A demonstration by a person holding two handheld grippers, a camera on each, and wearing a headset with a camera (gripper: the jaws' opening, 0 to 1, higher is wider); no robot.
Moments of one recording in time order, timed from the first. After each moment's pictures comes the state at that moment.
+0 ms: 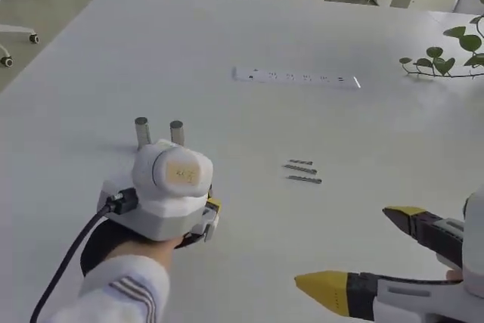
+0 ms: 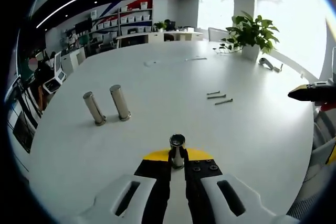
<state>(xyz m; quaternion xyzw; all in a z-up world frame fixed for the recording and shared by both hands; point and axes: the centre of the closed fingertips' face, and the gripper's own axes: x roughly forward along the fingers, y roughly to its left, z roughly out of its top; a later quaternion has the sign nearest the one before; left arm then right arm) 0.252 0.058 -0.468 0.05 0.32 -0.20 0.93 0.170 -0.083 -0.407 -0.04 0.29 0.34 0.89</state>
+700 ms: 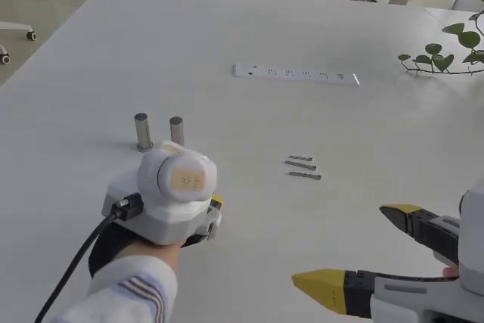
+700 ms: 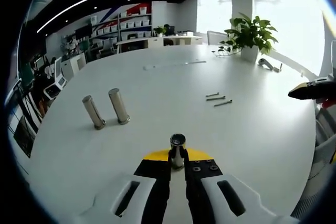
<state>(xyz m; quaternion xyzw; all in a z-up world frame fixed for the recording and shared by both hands) 0.253 0.054 -0.469 0.07 0.29 -0.21 0.93 0.168 -0.079 -0.410 -0.04 0.29 0.34 0.89</state>
